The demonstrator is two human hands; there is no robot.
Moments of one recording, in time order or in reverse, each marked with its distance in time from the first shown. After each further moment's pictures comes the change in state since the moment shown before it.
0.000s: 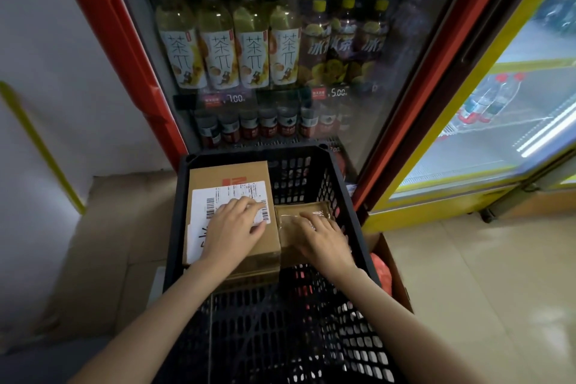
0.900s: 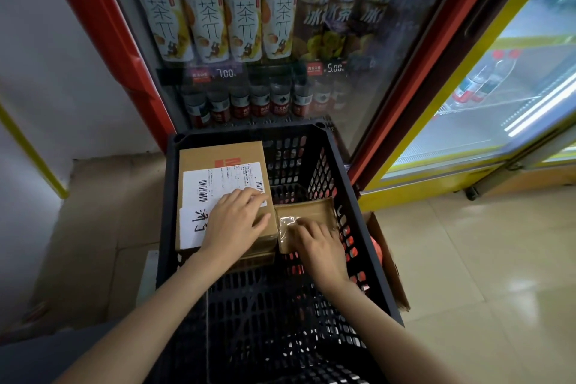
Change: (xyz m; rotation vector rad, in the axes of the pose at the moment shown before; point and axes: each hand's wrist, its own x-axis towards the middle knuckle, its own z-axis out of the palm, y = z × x) left_hand -0.011 0.003 0.011 -0.050 0.004 0.087; right_hand -0.039 -0.023 0.030 -0.082 -0.010 0.183
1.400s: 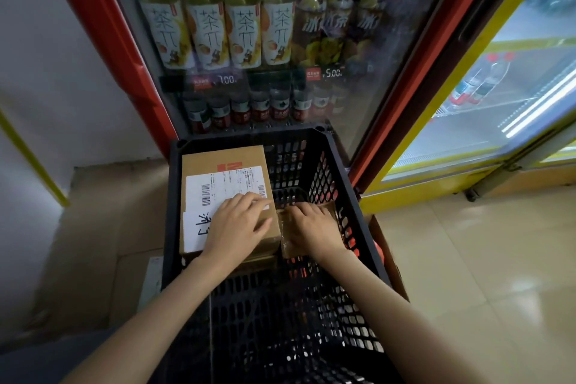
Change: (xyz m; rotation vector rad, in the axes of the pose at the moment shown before) left_hand -0.003 0.000 -0.006 0.001 -0.036 0.011; right_hand 0.049 -0.006 -0.026 0.007 -0.203 -0.085
